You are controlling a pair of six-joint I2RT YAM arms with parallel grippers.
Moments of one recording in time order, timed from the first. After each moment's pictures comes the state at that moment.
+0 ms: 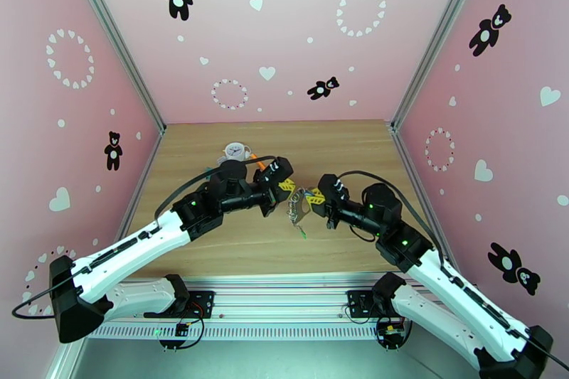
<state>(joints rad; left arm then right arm) -0.84 1.17 1.03 -0.14 0.26 0.14 0.62 0.74 0.70 -0.19 -0.40 -0.15</state>
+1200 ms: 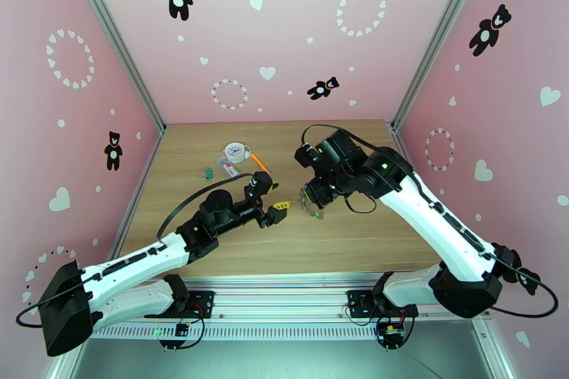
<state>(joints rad) -0.87 1.11 0.62 0.44 0.18 -0.04 0.78 1.42 1.72 -1.38 -0.11 0.14</state>
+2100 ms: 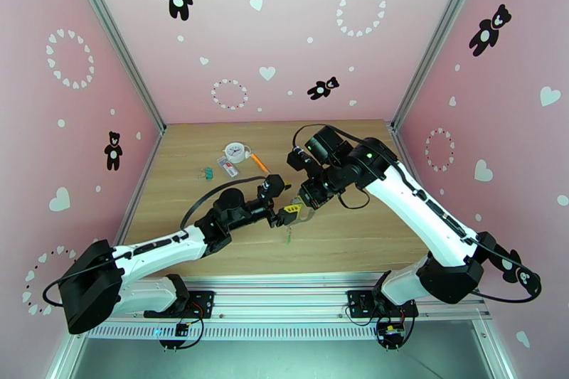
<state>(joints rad) -0.88 1.28 0.64 0.61 0.30 0.01 0.78 1.49 1.78 -1.45 -0.21 0.14</state>
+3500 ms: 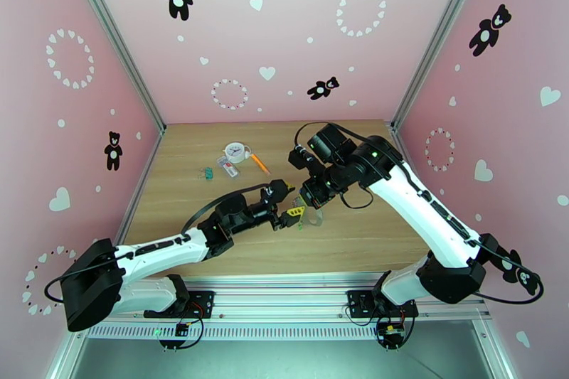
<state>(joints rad) -0.93 1.29 0.63 0.65 0.23 0.07 0.78 1.49 1.83 -1.49 -0.22 0.16</state>
